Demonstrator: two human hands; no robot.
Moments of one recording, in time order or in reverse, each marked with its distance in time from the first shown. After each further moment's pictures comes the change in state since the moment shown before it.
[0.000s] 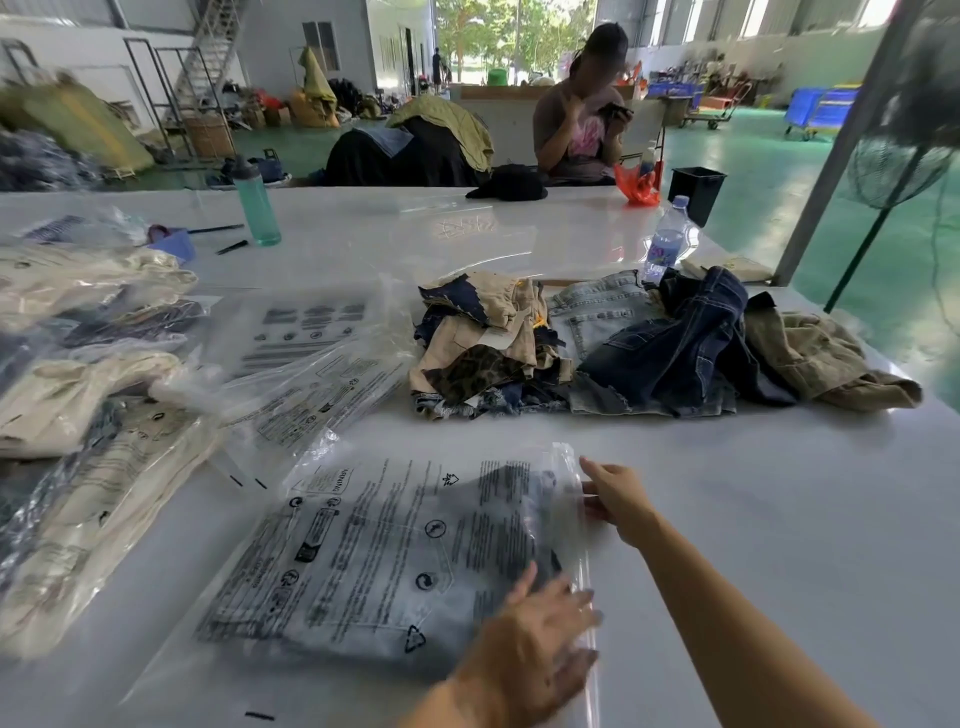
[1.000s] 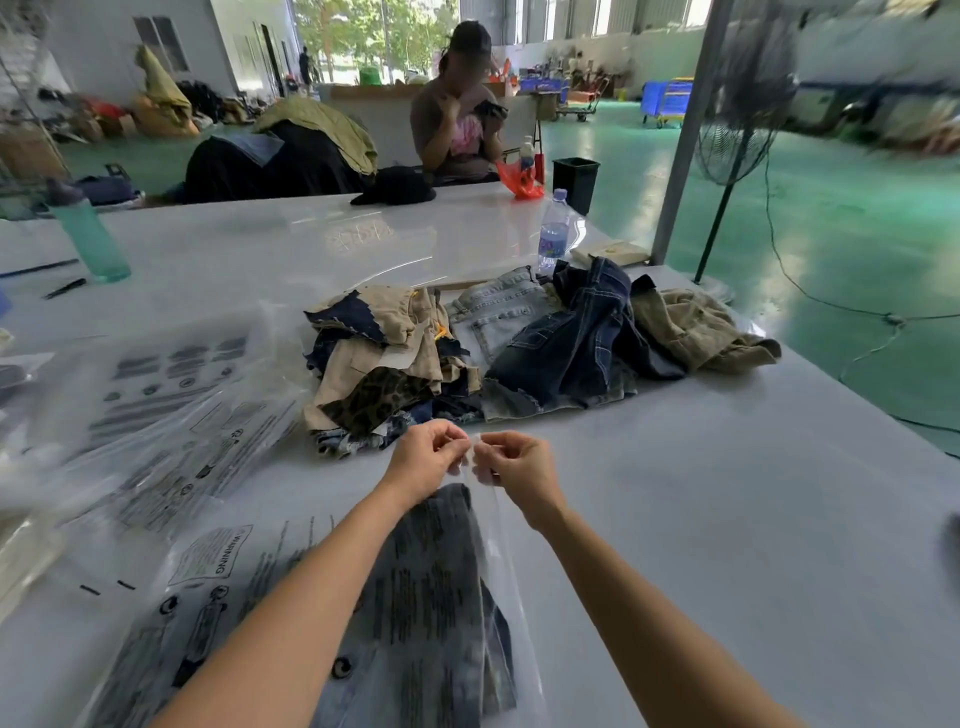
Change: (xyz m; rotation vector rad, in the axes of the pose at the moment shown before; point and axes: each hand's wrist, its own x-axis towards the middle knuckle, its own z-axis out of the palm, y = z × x) left_hand 0.156 -0.120 -0.021 -0.917 -0.059 -0.618; right_hand -0.016 -0.037 0.019 0.166 0.070 -0.344
